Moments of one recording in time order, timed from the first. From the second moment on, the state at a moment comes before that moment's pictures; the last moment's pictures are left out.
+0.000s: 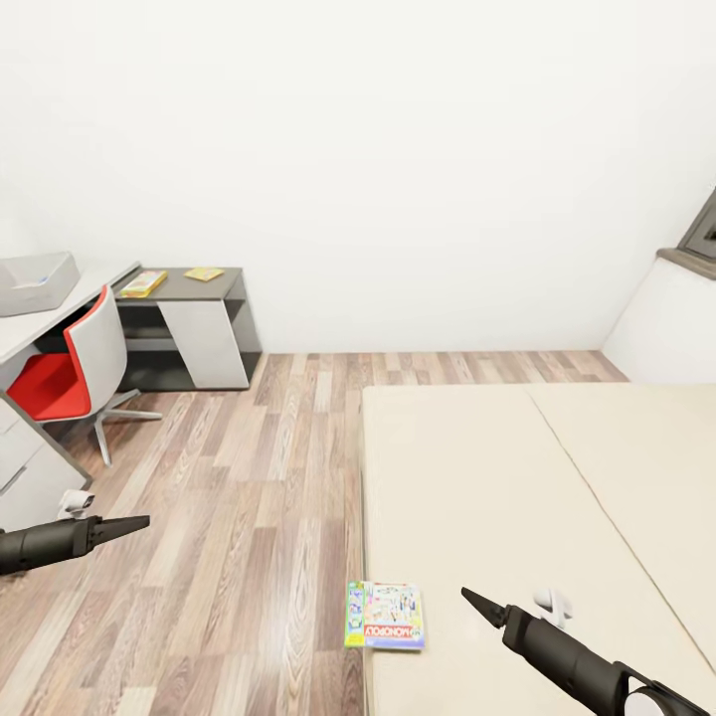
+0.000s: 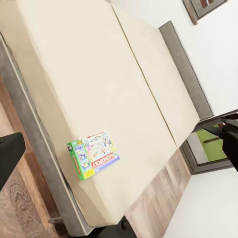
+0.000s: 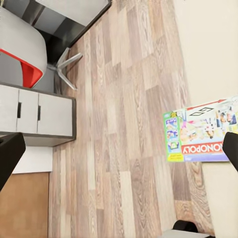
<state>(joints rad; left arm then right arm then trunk) -0.67 0.61 0.15 -0.57 0.16 0.46 -1.57 0.05 -0.13 -0.17 -1.55 -0.69 0.72 0.45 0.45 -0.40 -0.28</state>
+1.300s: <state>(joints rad) -0.67 0.61 0.15 -0.57 0.16 0.46 -1.57 0.05 -0.13 -0.17 -1.55 -0.69 0.72 0.45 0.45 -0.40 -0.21</state>
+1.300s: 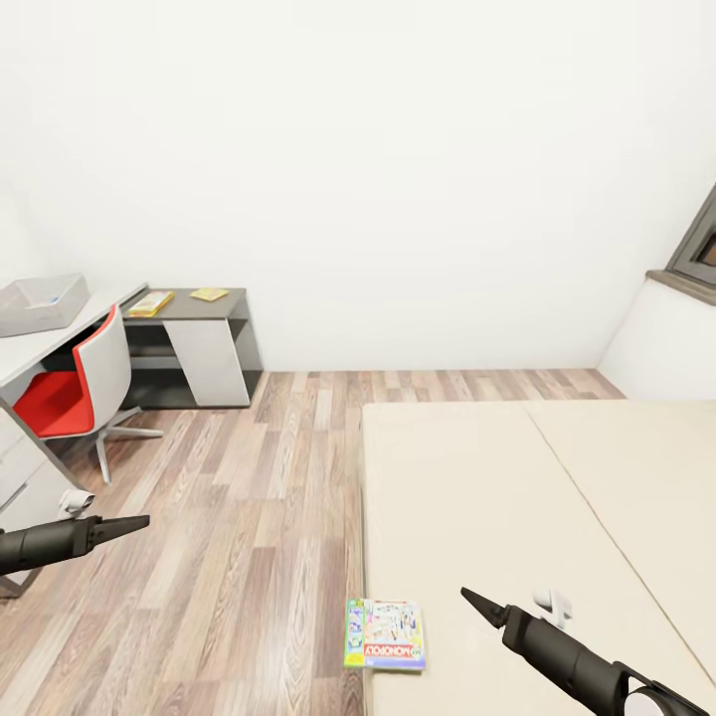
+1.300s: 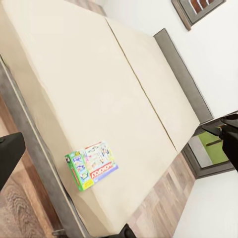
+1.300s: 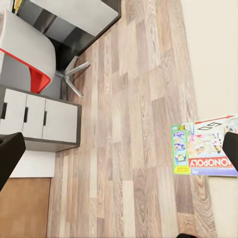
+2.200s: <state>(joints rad) -0.67 0.61 0.15 -0.57 0.16 0.46 -1.57 0.05 -0.13 -0.17 -1.55 -0.69 0.67 0.45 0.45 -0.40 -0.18</state>
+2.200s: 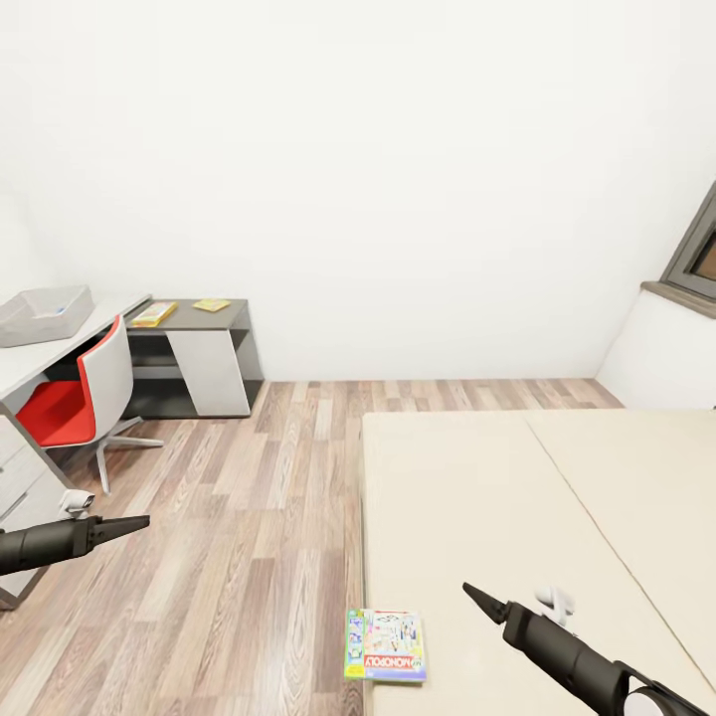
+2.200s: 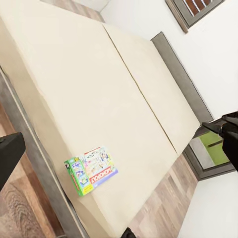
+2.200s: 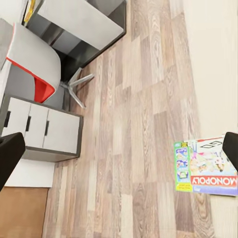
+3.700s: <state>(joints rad) -0.67 0.61 0.15 -0.57 0.16 0.46 -1.57 0.05 -0.13 -0.16 -1.56 -0.69 0.63 0.39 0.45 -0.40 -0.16</state>
